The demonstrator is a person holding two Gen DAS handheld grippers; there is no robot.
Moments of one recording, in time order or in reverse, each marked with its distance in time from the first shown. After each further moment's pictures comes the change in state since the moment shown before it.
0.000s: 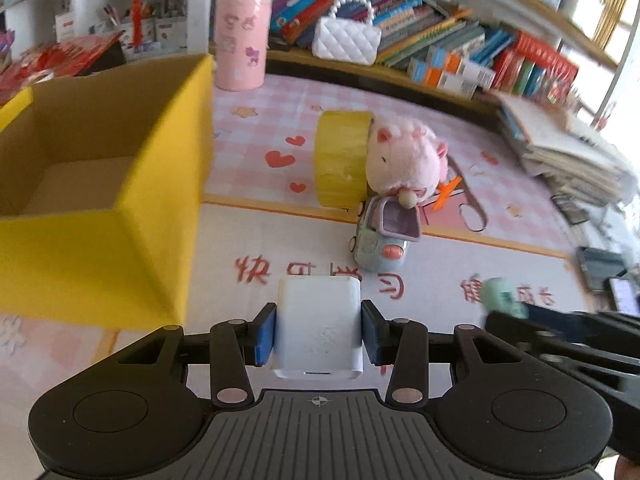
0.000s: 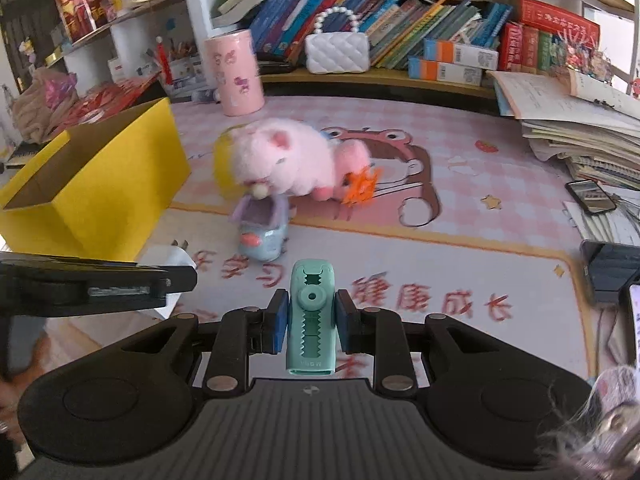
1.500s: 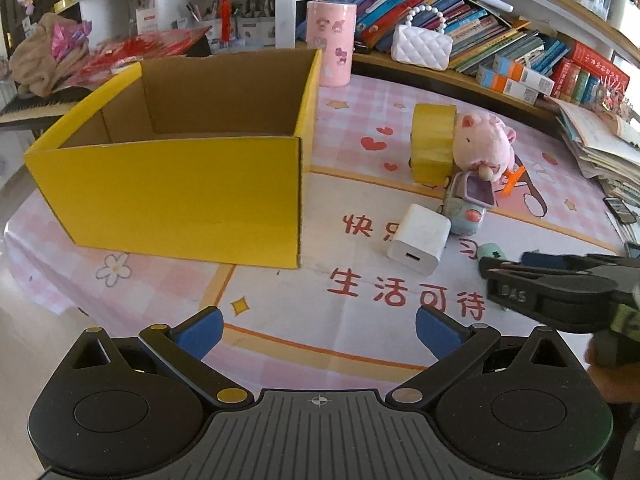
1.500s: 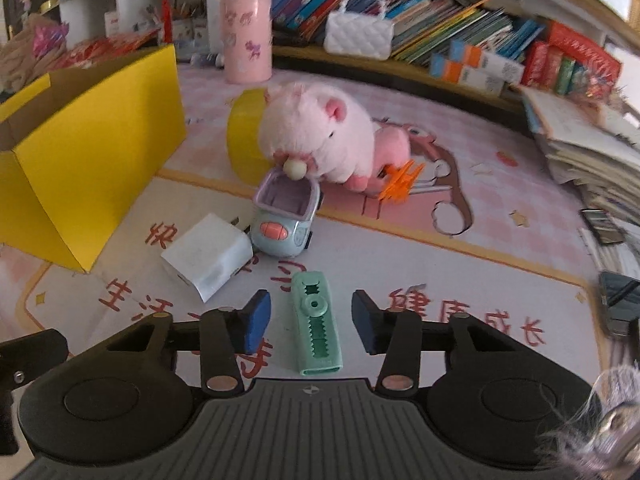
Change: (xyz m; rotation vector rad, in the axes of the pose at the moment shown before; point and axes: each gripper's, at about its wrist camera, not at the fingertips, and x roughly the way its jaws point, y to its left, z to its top) left arm -0.038 0.026 -0.035 -0.054 -0.010 0.204; right arm 0.061 0.037 0.002 -0.115 0.053 -0.106
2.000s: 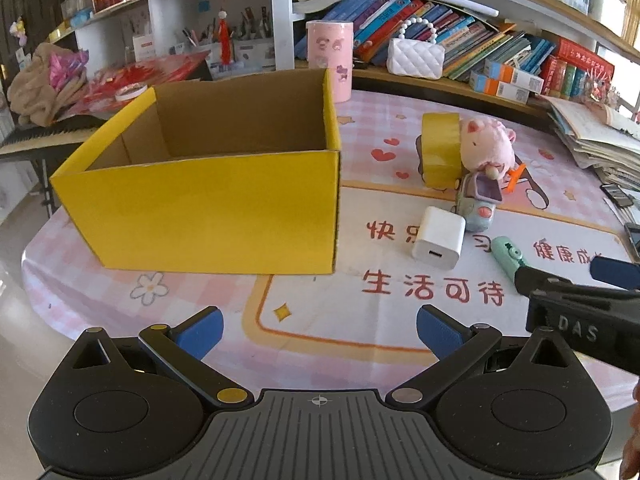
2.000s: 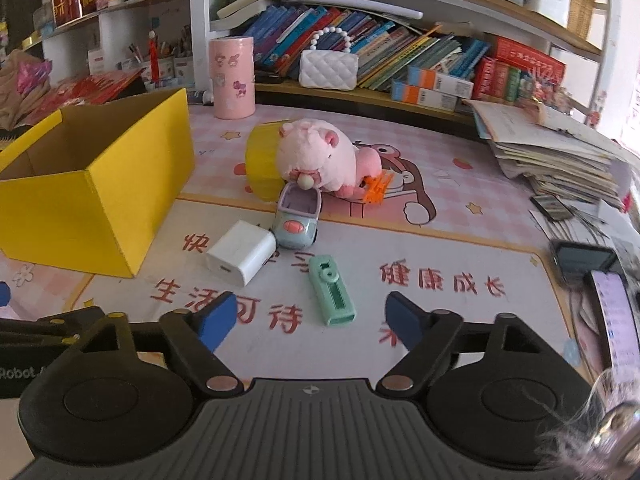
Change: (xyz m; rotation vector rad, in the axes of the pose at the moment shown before) left arm -0.017 0.023 -0.006 0.074 -0.055 0.008; right arm -0.074 0.031 -0.026 0.085 -0.102 -0.098
